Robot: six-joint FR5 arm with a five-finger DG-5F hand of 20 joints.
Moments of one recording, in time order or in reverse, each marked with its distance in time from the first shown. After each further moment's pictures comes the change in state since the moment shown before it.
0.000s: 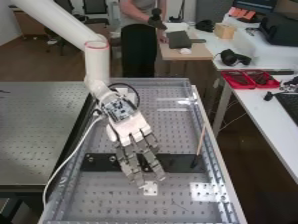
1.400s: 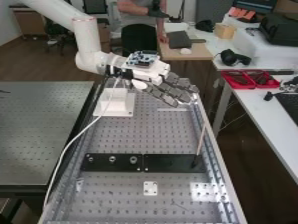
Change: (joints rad) arm 0.162 0.160 -0.075 0.041 -0.398 -0.042
